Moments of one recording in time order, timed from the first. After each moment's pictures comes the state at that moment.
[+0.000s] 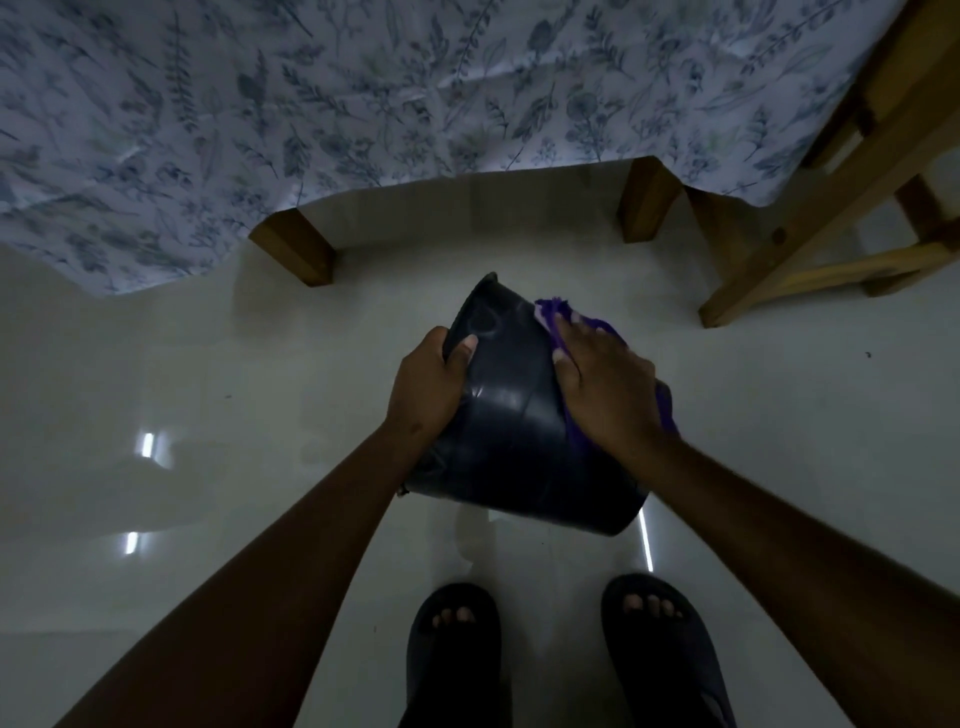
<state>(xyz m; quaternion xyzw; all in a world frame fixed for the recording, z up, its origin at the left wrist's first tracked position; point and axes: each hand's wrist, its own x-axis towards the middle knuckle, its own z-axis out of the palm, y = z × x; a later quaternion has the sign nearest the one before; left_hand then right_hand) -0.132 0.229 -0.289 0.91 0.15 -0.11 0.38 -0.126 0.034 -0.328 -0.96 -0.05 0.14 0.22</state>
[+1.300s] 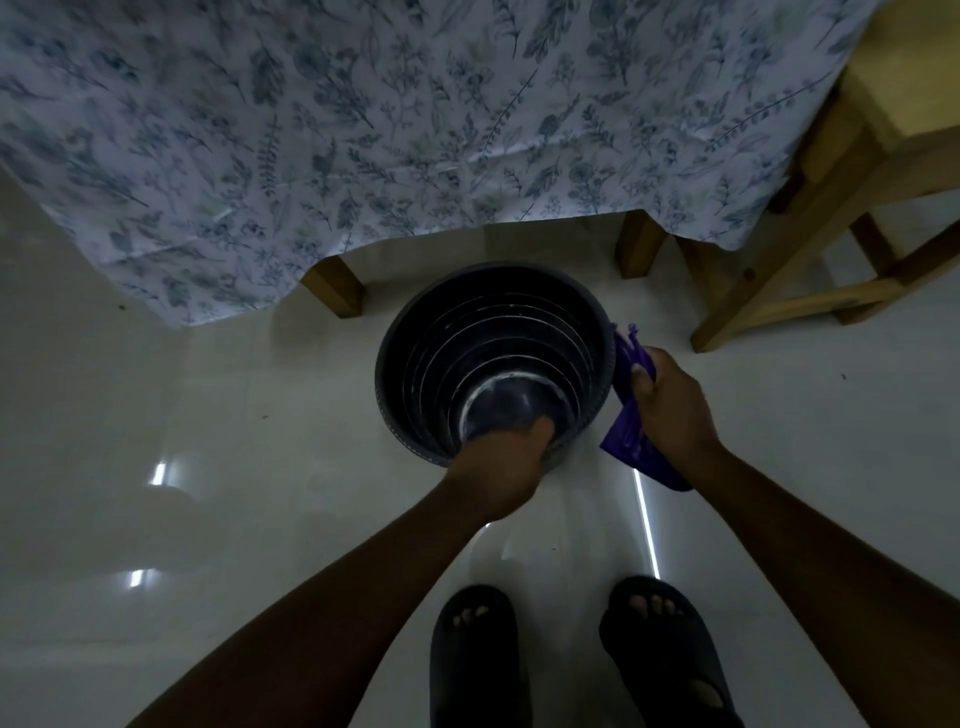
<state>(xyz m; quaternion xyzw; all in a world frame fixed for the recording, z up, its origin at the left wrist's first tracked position) -0.199 0.192 -0.258 0.95 -0.20 -0.21 0.14 -0.148 -0.016 -0.281 -0.90 0.08 0.07 0.42</state>
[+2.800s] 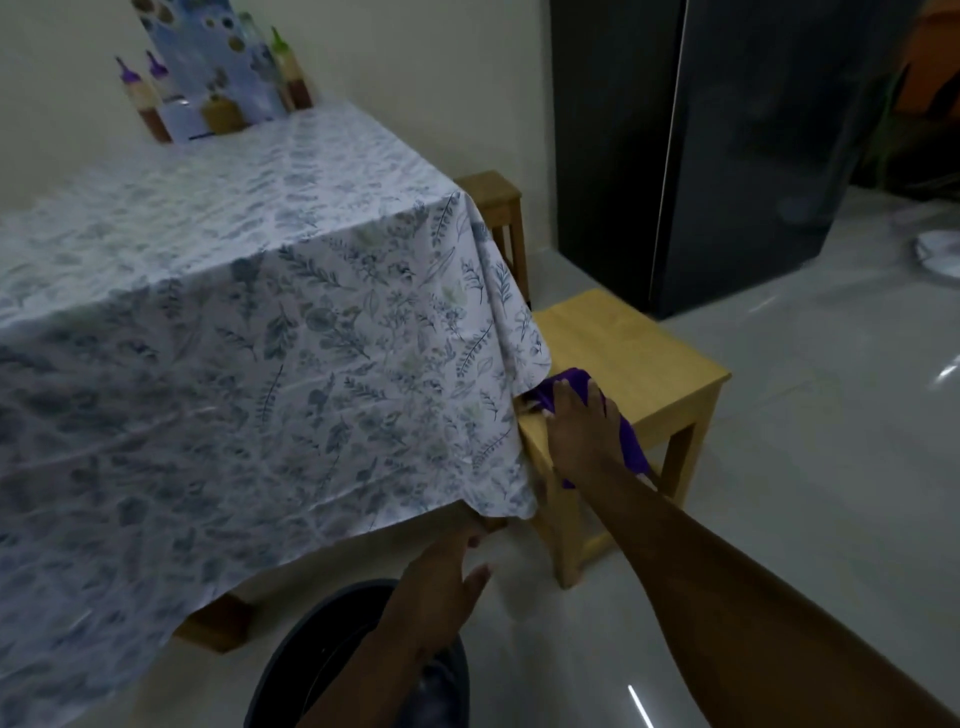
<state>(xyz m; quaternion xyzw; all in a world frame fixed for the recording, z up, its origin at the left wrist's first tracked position) -0.072 0.048 -0.102 0.95 -0.15 -0.12 0.25 0.023 -0.180 -0.100 -0.98 0.11 -0.04 0.17</state>
